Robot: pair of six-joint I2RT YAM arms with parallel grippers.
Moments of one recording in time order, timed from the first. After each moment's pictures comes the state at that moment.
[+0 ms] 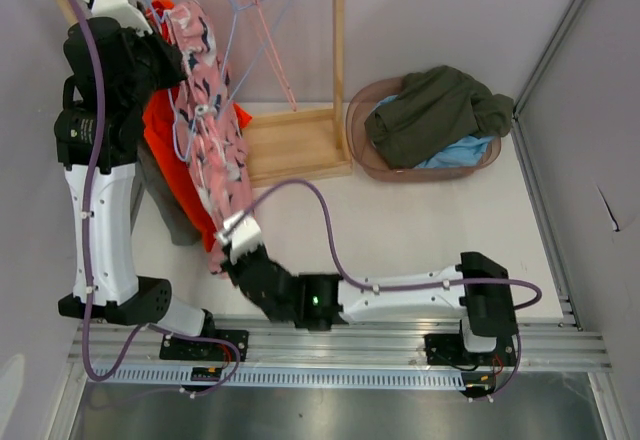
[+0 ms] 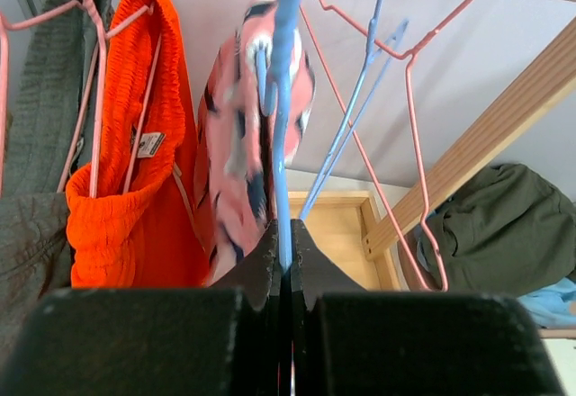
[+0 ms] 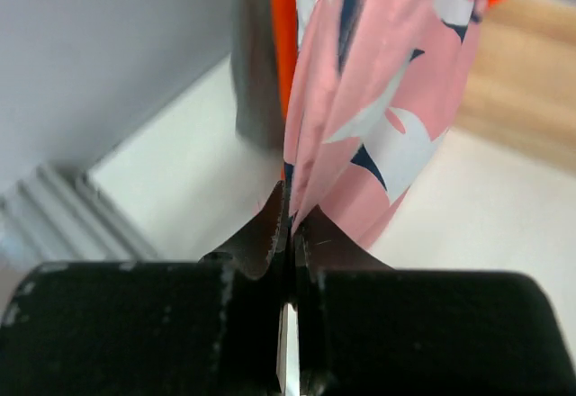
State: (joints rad) left arm -0.12 1.47 2.25 -0.88 -0.12 -0.25; right arm 1.50 1.82 1.53 0.19 0.78 0.16
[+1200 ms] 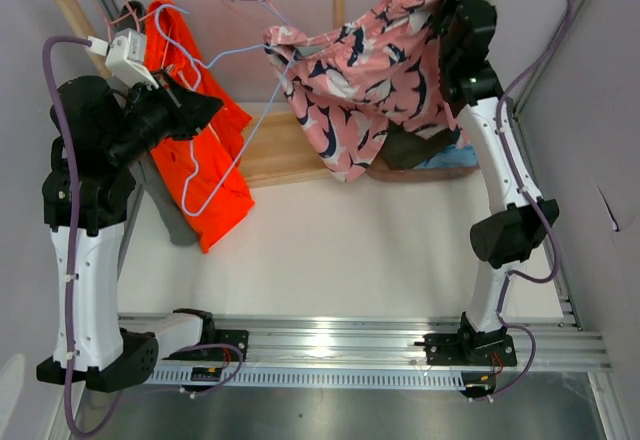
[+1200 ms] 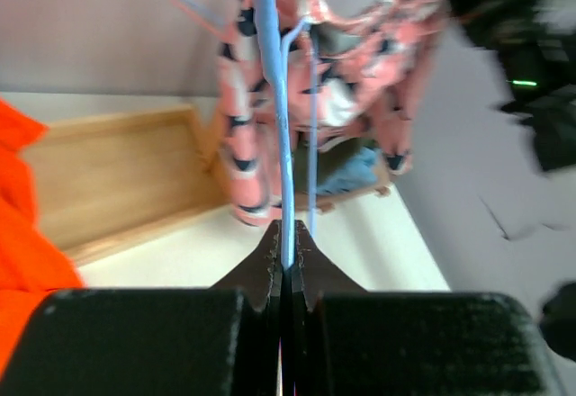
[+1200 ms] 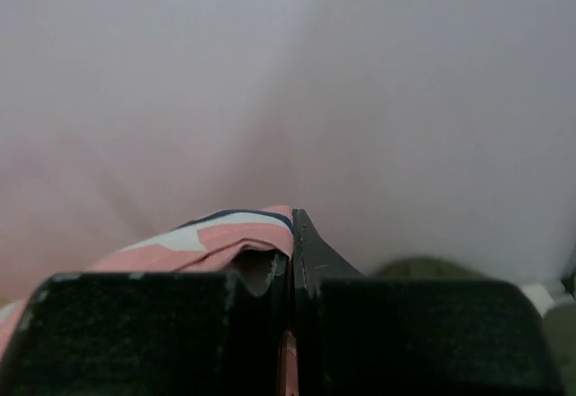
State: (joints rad) left arm -0.12 1.16 1.88 -0.82 0.34 -0.44; right arm 0.27 1.94 2.29 -0.10 0.42 0.15
